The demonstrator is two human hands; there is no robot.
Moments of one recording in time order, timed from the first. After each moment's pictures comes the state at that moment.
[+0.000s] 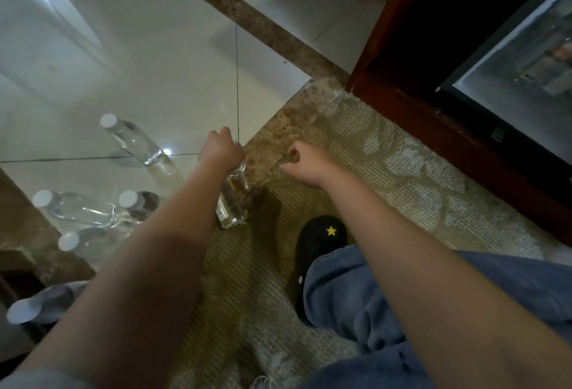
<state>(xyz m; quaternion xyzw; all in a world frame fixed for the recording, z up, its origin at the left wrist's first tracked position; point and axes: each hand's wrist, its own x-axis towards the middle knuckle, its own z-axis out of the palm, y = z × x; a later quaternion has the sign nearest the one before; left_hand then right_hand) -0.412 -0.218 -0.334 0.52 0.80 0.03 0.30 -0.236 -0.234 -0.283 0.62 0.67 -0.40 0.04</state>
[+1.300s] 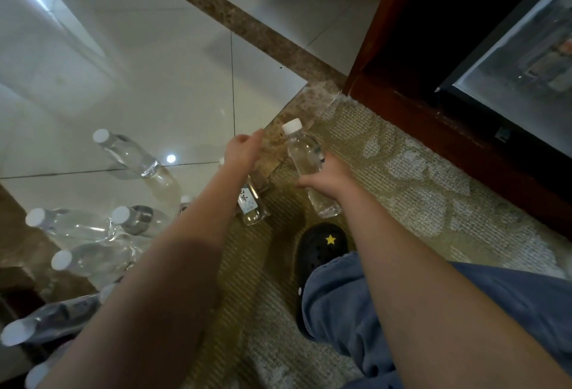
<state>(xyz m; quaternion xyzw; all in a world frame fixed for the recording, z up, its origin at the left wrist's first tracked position) -0.367 -0.200 -0.342 0.30 0.75 0.31 0.51 -0.196 -0.231 -0.302 0.69 0.51 -0.51 -0.08</state>
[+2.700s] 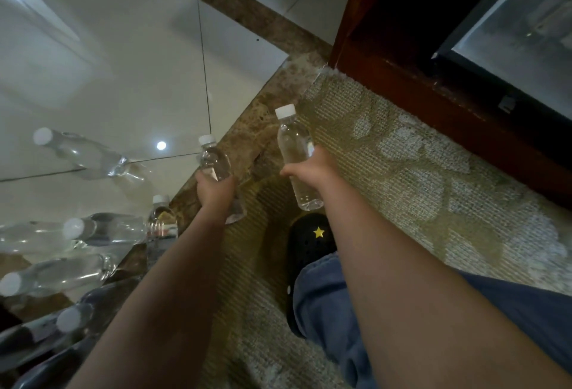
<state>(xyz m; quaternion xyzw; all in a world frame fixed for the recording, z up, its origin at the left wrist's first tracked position) -0.362 -0.242 -0.433 0.16 0.83 0.30 0.44 -0.185 -0.216 -0.339 0.74 0.39 -0.54 -0.11</state>
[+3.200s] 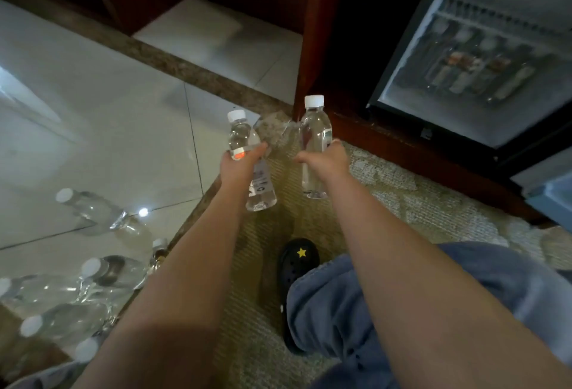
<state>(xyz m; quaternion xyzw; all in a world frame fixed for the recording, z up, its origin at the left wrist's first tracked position) -0.295 -0.211 -0.285 0.25 0.66 0.43 0.56 -0.143 -0.228 -0.237 0.76 0.34 -0.45 -0.32</state>
